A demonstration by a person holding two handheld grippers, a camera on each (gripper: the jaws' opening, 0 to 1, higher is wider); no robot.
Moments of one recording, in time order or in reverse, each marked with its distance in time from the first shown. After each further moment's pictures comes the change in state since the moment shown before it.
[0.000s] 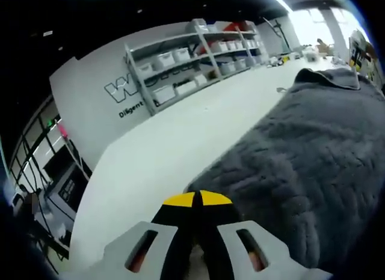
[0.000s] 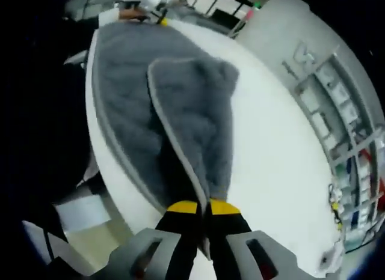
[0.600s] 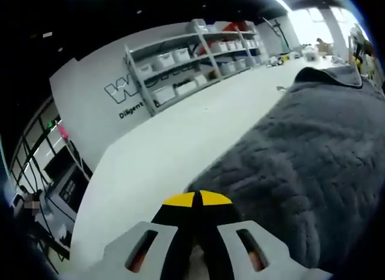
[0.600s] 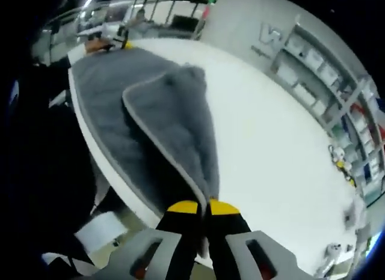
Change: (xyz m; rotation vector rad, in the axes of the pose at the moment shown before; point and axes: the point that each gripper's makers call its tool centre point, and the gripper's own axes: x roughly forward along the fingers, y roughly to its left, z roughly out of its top) left arm 0.000 -0.001 0.002 0.006 -0.002 0.003; right arm -0.024 -0.008 -0.027 0.268 0.002 -0.044
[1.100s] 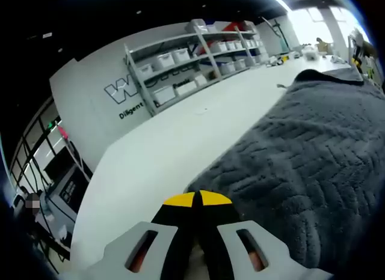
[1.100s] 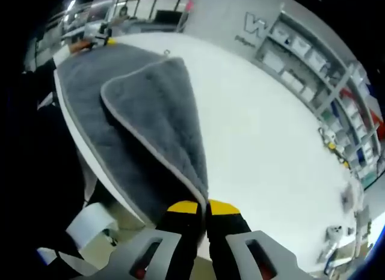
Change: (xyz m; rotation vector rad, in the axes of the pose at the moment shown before) left arm 0.000 -0.003 0.002 0.007 -0.001 0.002; right arm 0.004 -0.025 -0.025 0.046 0.024 -0.060
